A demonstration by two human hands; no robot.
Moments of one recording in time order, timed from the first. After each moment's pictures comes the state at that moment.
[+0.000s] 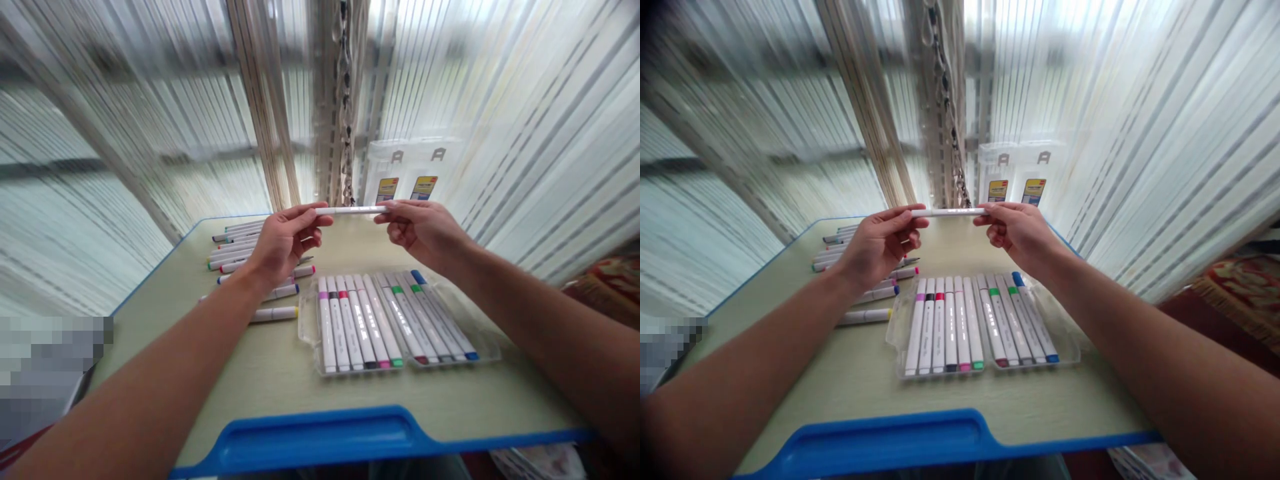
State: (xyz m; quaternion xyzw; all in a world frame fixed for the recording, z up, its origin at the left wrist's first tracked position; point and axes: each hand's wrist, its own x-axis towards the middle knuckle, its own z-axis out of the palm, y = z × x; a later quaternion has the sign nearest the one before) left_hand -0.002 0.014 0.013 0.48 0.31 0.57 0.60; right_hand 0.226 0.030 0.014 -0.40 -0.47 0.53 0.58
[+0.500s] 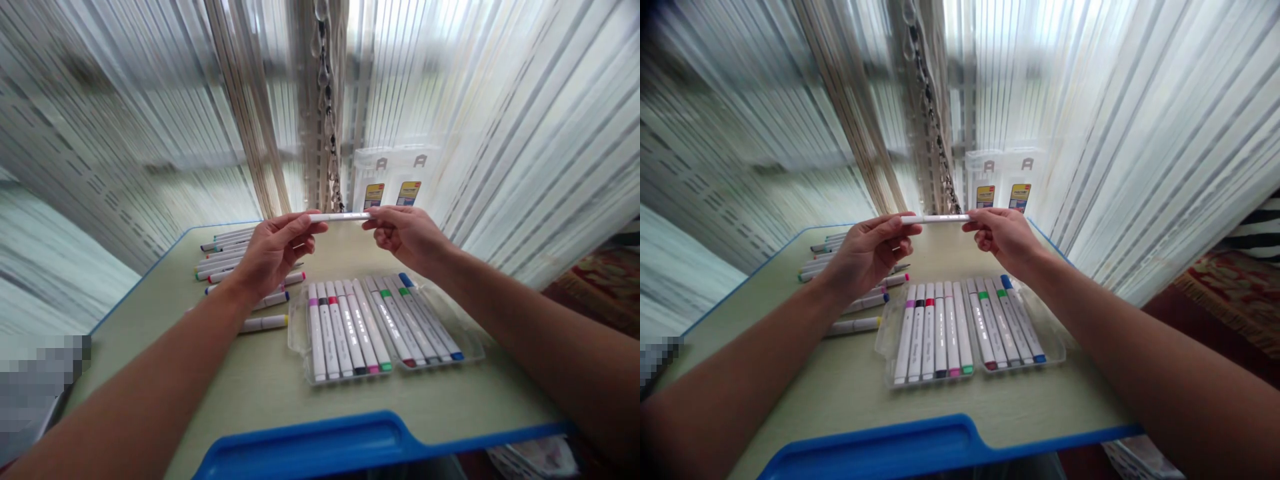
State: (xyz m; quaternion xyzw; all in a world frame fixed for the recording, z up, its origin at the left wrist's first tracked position) left_hand 0.001 0.010 0.016 0.51 0.28 0.56 0.60; right_hand 0.225 0.033 0.013 -0.39 -0.46 0.55 0.58
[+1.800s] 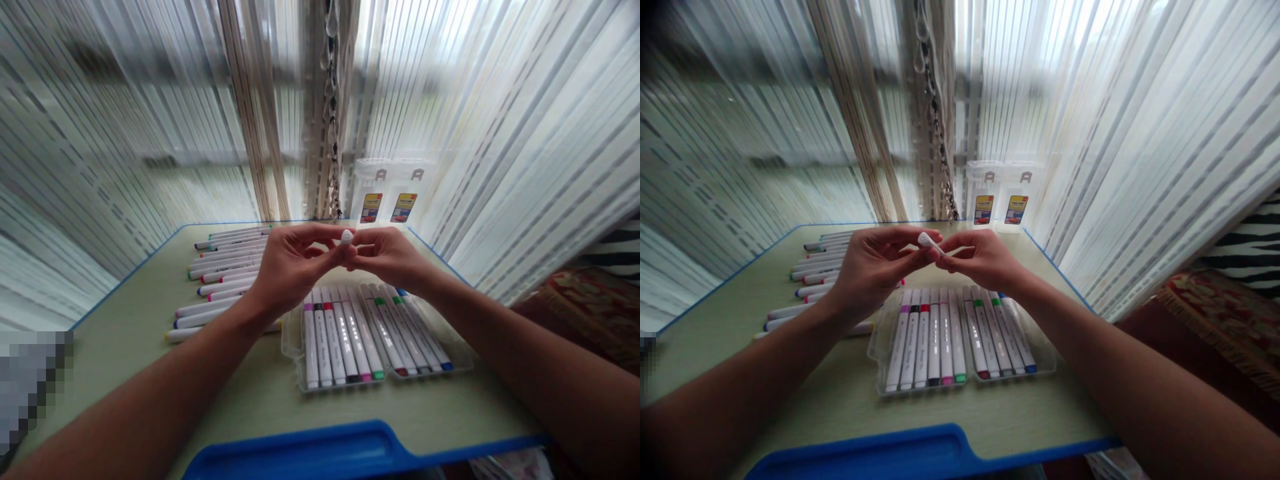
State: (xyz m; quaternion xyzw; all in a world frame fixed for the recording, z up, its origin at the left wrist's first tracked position) left_hand 0.028 -0.018 0.019 0.65 0.27 0.57 0.44; right_hand 0.218 0.017 0.005 -0.32 -0.70 0.48 0.42
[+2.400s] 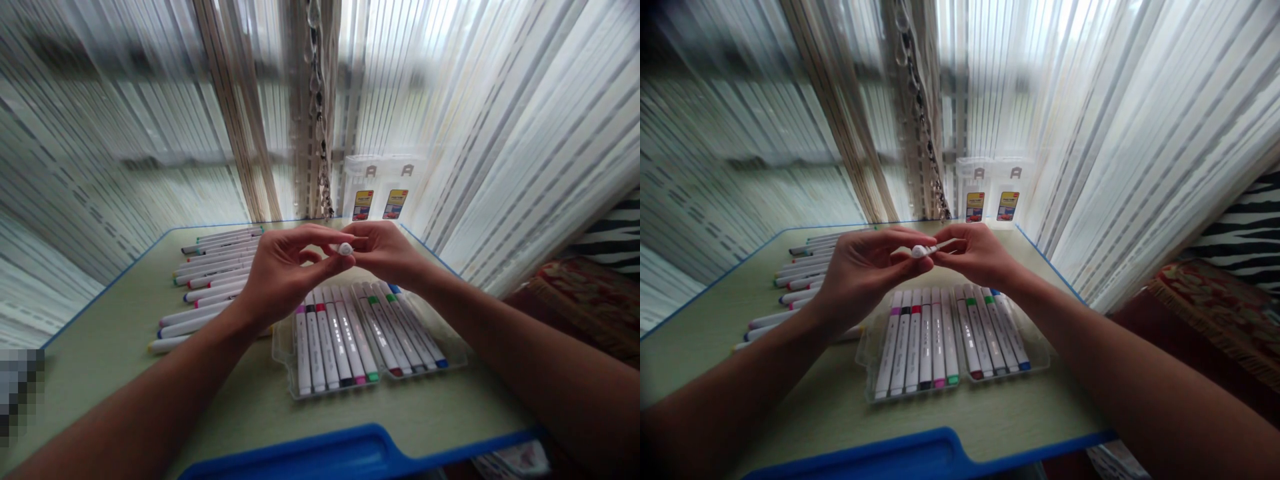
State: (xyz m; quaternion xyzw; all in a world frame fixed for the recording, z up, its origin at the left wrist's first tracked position) left_hand 0.029 -0.025 0.023 0.69 0.26 0.53 0.42; right_hand 0.216 0.015 0.011 -0.28 -0.69 0.50 0.45
